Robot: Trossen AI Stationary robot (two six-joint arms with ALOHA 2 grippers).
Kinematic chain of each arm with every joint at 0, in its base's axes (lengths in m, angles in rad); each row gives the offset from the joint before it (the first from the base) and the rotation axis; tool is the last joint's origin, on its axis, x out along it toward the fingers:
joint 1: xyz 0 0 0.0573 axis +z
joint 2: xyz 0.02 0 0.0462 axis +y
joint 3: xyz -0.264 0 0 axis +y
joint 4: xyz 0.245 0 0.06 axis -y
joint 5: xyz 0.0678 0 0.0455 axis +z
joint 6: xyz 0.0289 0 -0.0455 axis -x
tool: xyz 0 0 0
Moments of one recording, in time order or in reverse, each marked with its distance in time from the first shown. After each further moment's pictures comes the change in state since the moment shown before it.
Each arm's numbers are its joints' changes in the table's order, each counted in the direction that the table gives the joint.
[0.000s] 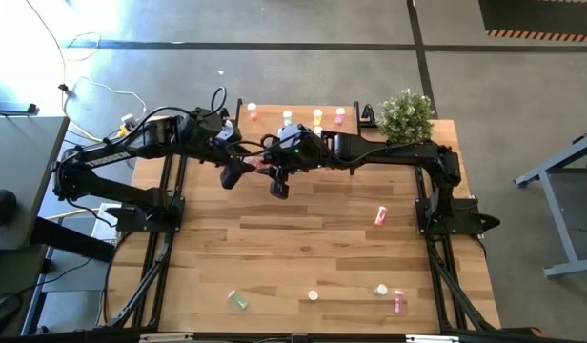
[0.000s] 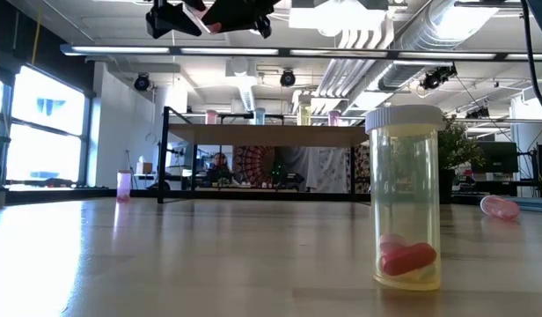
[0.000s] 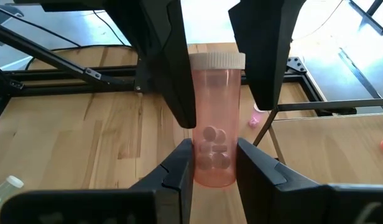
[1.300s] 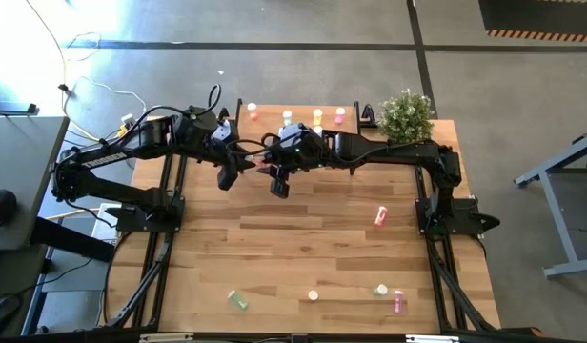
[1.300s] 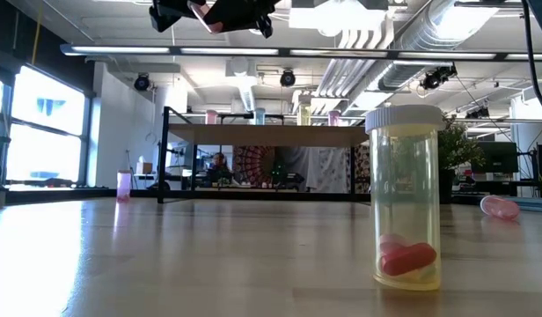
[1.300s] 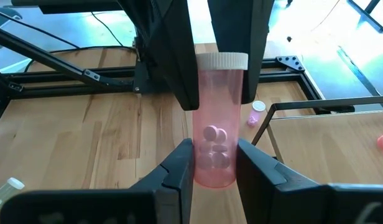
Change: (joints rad) left arm -0.001 -0.023 0.002 0.050 -0.041 -0.061; right arm -0.001 -0.003 0.000 -0.008 -0.001 -0.011
